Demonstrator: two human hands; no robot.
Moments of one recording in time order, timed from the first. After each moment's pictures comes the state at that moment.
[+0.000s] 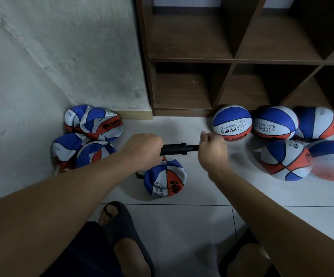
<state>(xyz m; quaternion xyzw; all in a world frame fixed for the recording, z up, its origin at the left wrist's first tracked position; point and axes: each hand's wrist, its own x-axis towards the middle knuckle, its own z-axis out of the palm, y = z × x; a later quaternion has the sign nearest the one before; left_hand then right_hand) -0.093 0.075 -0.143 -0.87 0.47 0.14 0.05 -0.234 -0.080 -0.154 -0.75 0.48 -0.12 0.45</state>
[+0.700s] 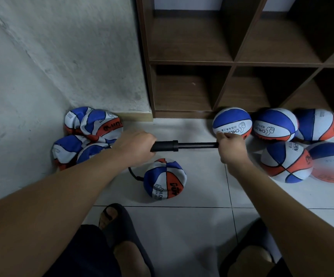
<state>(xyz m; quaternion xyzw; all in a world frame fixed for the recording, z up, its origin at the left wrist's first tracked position) -0.066 0.089 -0.142 -0.87 0.48 0.11 0.04 -0.246 -0.132 -0.156 -0.68 0.52 -0.11 0.50</state>
